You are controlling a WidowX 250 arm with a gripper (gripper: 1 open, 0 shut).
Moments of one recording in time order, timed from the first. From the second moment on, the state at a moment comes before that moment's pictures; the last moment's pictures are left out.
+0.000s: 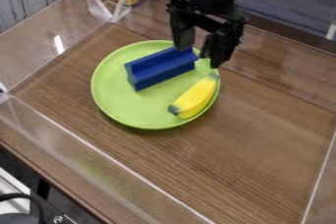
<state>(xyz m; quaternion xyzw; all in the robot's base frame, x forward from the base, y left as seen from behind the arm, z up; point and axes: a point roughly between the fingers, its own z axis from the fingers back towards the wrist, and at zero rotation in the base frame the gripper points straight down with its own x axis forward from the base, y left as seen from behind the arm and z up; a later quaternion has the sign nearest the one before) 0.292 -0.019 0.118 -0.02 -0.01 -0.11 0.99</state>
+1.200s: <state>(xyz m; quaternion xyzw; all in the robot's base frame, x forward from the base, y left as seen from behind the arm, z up) 0.289 -0.001 0.141 -0.02 -0.07 -0.09 0.99</state>
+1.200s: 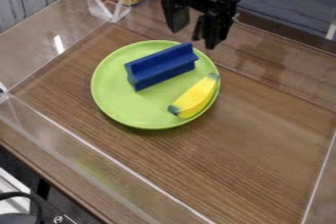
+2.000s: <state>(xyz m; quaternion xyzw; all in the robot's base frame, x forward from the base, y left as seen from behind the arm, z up) 0.291 -0.013 0.073 -0.01 -0.09 -0.10 0.99</state>
